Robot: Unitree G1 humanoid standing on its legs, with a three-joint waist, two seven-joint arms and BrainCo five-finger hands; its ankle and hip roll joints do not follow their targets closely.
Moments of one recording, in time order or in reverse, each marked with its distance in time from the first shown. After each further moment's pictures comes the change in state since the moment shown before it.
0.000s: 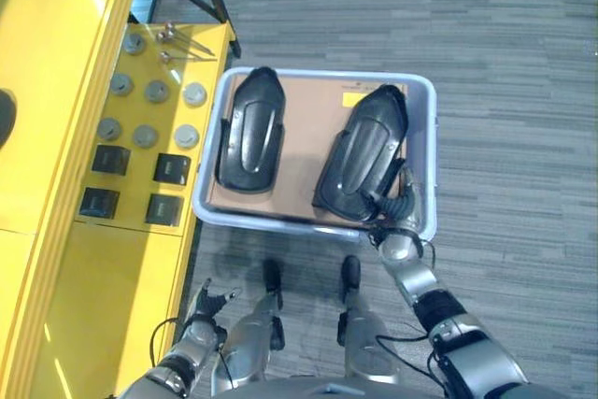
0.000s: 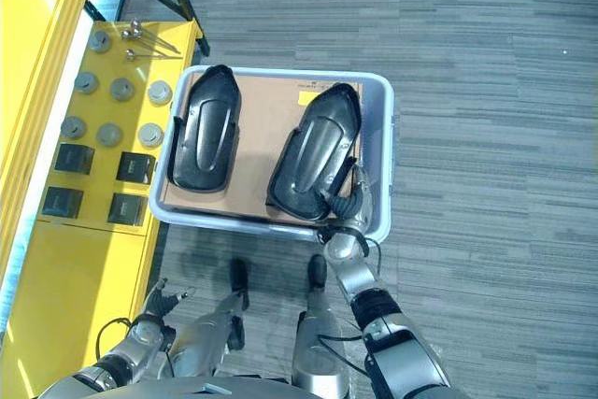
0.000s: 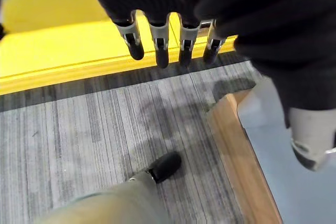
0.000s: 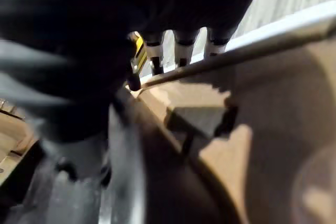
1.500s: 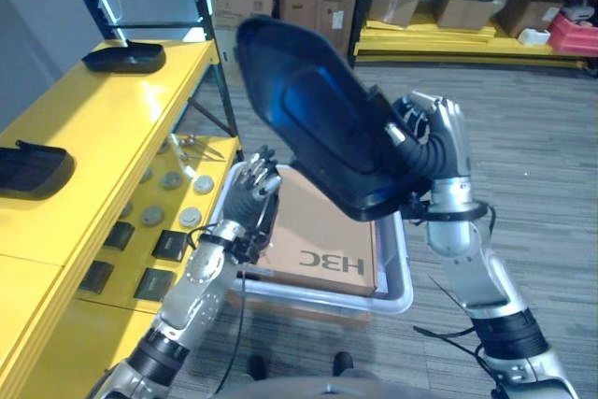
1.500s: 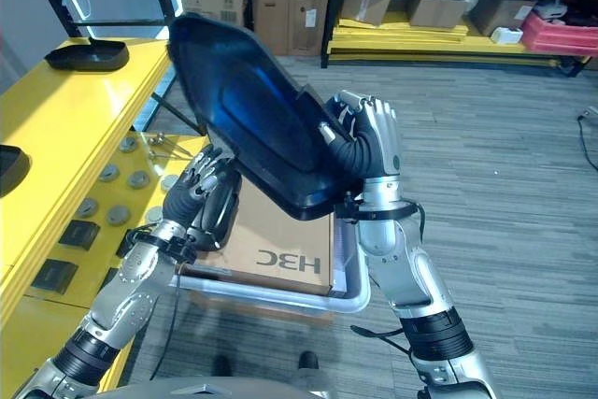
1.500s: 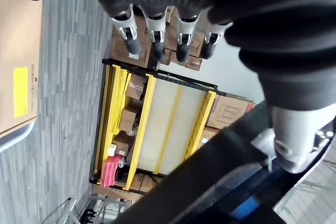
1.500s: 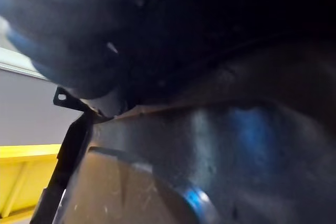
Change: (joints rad) left arm 0.036 0.161 -0.065 -1.265 -0.626 -0.012 -0.241; right arm 0.213 -0.241 -0.146 -0.986 -0.518 -0.036 0.265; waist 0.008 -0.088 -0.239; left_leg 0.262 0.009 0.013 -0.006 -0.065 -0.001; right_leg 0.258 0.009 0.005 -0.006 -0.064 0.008
